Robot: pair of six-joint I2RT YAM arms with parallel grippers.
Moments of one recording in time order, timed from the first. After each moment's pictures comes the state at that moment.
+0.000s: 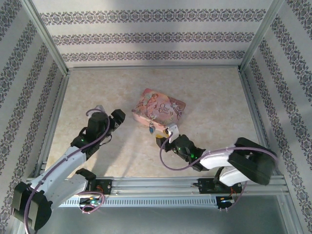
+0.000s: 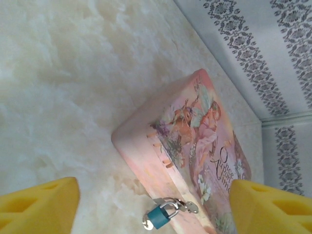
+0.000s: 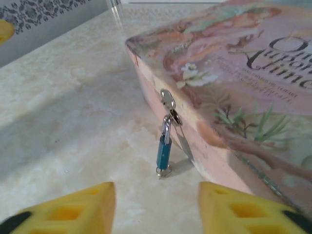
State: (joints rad) left arm -0.37 0.90 0.56 -0.17 -0.06 -1.02; right arm 0.97 1.37 0.26 0.79 0.23 0.31
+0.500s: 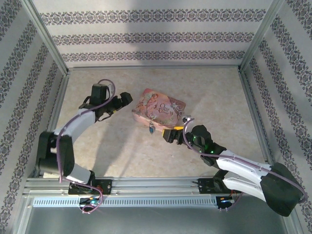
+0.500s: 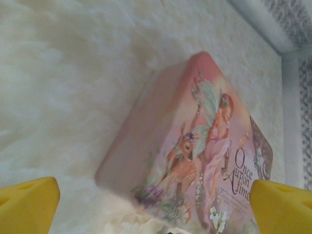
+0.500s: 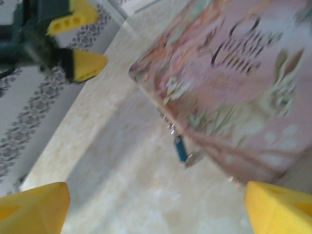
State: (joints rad) left arm -0.14 1.54 1.00 -0.21 0.45 -0.65; right arm 0.70 1.00 0.28 0.37 -0.18 0.70
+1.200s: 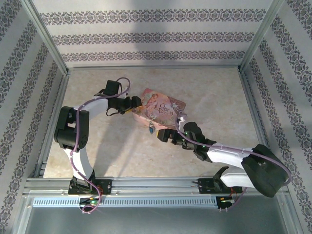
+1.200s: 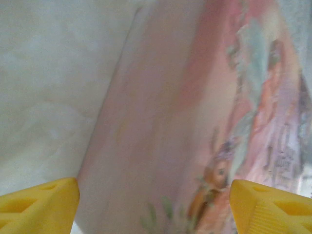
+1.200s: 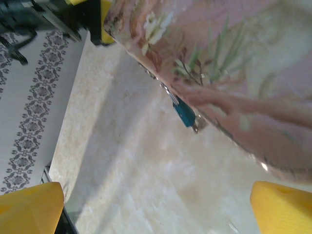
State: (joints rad) left arm -0.19 1.87 1.19 -0.32 0.61 -0.49; right arm 0.68 1.27 0.35 0.45 -0.29 0.88
